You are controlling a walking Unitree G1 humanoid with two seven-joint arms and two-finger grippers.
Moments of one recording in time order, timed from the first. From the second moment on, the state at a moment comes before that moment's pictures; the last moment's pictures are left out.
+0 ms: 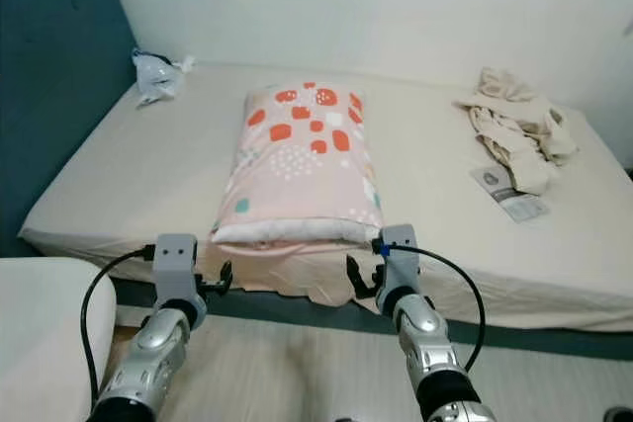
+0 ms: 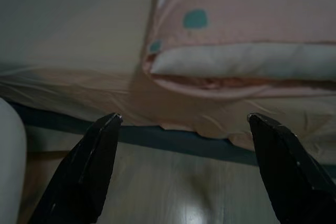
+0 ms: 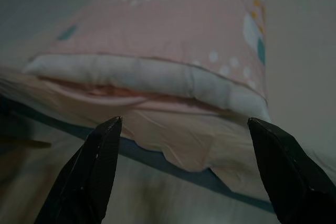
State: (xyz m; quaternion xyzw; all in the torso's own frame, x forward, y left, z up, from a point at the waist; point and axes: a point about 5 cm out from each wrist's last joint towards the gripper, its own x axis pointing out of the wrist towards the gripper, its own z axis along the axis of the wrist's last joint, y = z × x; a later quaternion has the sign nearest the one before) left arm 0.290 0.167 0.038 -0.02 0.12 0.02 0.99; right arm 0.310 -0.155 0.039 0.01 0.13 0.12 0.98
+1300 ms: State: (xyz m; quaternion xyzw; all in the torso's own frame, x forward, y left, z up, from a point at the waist) left arm 0.301 0.159 0.051 -0.02 0.09 -0.01 1.00; right arm 0.307 -0.162 0.040 0.02 0.13 0.13 0.98
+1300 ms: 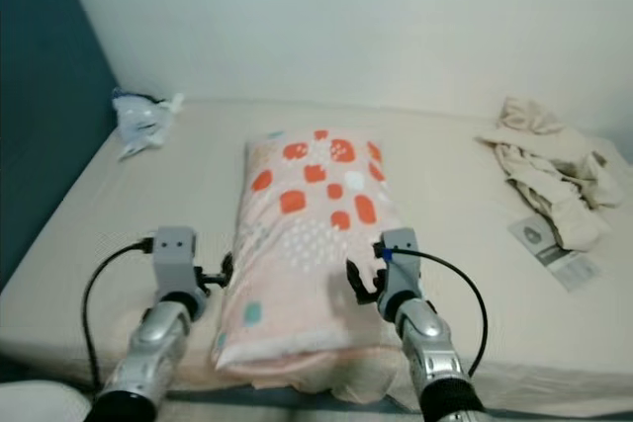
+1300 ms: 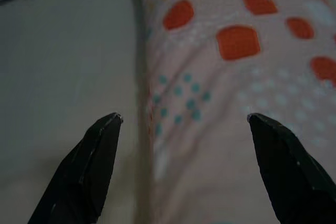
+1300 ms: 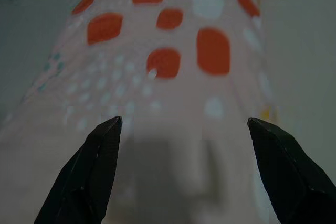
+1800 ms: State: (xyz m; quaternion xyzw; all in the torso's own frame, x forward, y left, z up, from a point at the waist) left arm 0.299 0.166 0.048 -0.01 0.09 0.01 1.00; right arm 0.307 -0.156 0.039 0.02 0.14 0.13 0.98
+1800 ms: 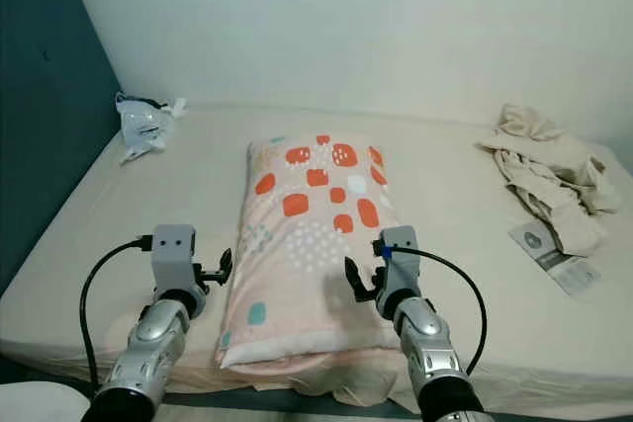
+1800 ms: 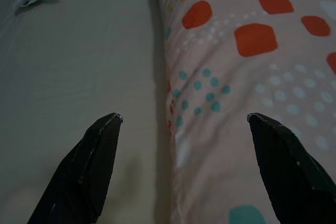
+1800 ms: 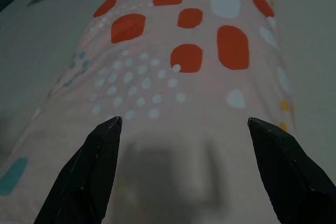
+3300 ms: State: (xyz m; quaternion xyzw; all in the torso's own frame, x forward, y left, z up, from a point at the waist) left arm 0.319 0.162 0.059 -0.02 0.08 0.00 1.00; right arm 0.331 -0.167 0.067 0.05 0.09 0.11 0.99
